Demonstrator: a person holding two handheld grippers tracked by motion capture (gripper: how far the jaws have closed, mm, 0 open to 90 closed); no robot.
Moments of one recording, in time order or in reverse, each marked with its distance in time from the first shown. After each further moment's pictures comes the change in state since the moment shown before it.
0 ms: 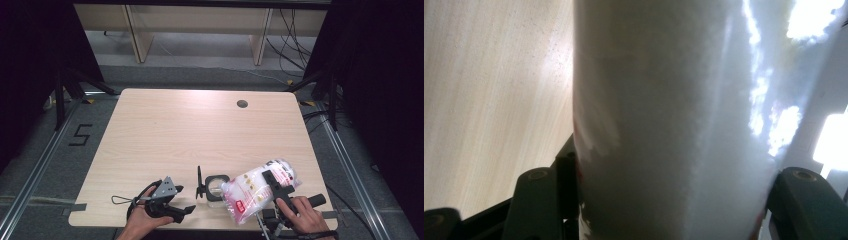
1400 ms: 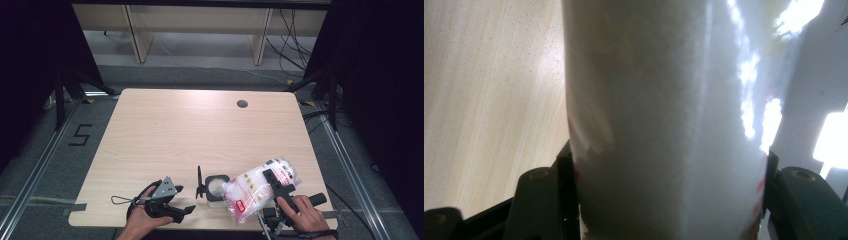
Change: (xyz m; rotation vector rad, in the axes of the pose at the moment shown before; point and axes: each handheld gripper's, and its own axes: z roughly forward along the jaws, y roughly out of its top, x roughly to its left) left arm -0.002 0.000 0.000 -0.006 0.002 -0.032; right arm -0.002 -0.003 0.002 -0.002 -0.009 -0.013
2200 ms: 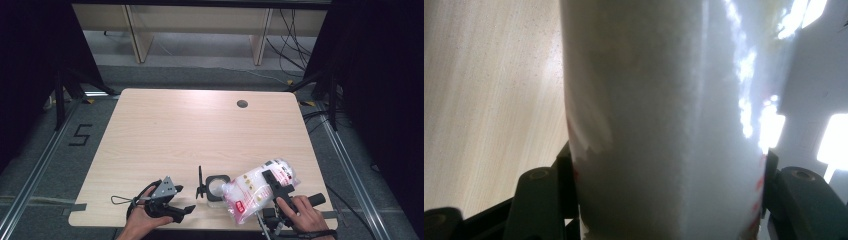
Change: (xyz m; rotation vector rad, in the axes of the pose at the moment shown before) left arm 0.002 0.001 0.000 -0.004 -0.002 0.022; right arm 0.004 0.001 -0.001 0.028 0.030 0.025
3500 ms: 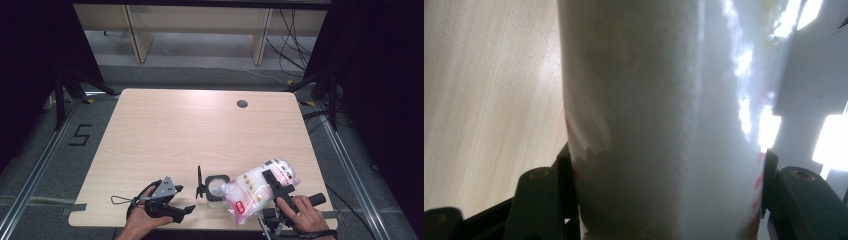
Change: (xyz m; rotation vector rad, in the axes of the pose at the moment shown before) left arm 0.001 0.000 -0.001 0.008 -0.004 0.009; right arm -0.001 -0.001 0.000 -0.022 -0.015 -0.009
